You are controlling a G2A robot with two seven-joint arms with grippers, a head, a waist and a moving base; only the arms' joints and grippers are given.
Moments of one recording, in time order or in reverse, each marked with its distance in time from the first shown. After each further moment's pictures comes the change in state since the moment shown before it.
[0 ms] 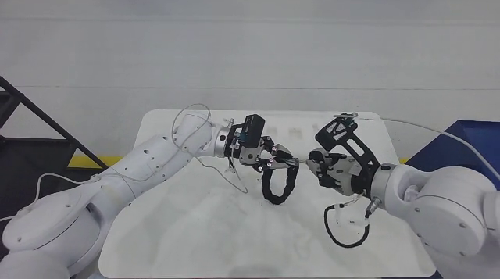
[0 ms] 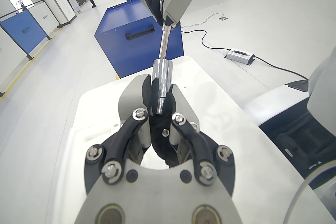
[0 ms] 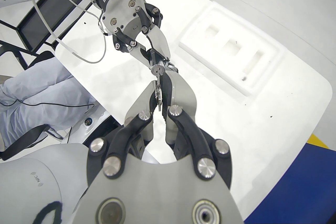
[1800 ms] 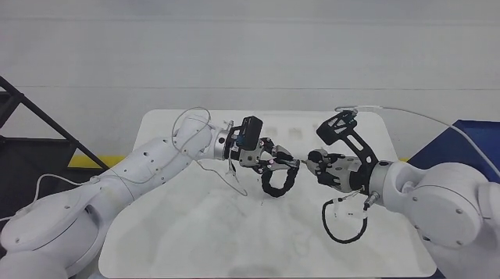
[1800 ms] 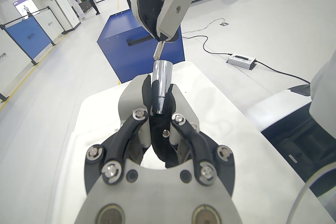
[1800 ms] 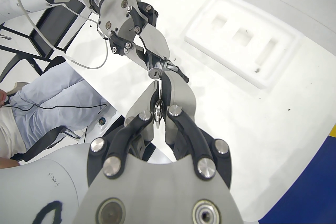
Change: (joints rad) left arm 0.003 0.014 0.024 -0.022 -0.015 0.040 0.040; right arm 0.019 0.005 -0.012 0.042 0.066 0.073 0.002
